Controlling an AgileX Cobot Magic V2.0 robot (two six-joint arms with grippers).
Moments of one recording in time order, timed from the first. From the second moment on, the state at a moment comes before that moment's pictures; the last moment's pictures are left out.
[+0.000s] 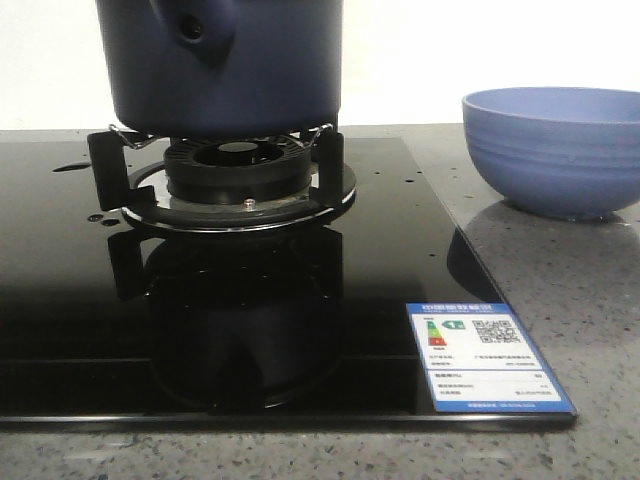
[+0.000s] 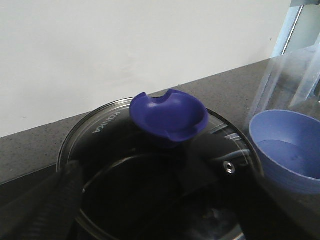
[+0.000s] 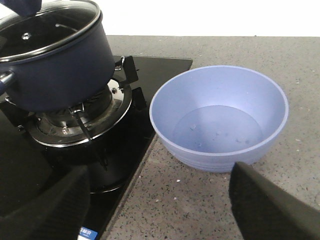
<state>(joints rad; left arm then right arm) -0.41 1.13 -0.97 -0.88 0.31 0.83 0.18 0.46 -0.56 0.38 0.53 -0.24</state>
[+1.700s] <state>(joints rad) -0.44 1.42 -1.18 -0.90 0.34 0.88 0.18 0.46 -0.56 0.38 0.54 -0.24</state>
